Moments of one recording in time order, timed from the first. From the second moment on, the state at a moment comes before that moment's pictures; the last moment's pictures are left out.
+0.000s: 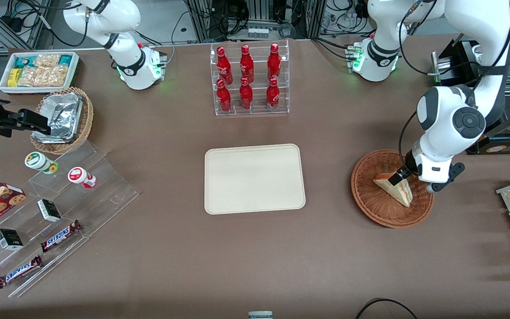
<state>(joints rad) -0.07 0.17 -0.01 -2.20 0.01 2.38 -0.73</state>
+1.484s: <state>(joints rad) -0.08 0.20 -0.02 -2.03 0.01 2.18 -0.74</state>
